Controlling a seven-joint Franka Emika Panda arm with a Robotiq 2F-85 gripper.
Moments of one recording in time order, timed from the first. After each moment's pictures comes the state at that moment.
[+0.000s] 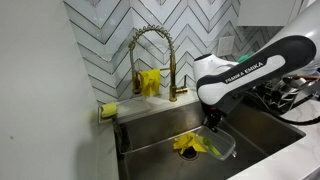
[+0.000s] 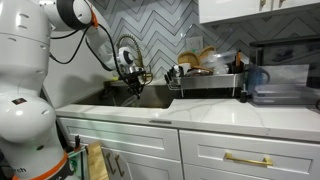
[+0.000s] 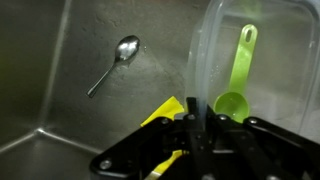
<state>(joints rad) 0.47 0.36 0.28 -1.93 -0.36 2.12 -0.02</state>
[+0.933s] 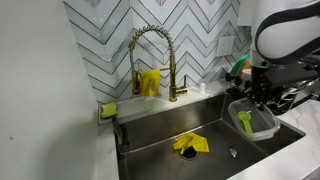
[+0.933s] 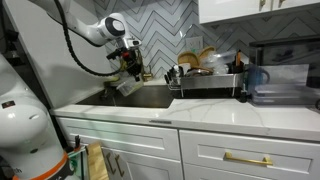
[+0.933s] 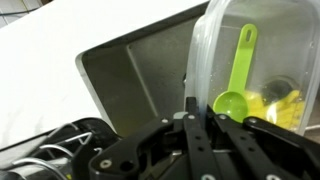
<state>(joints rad) 0.30 -0.23 0.26 -2.26 -0.18 2.02 0.33</state>
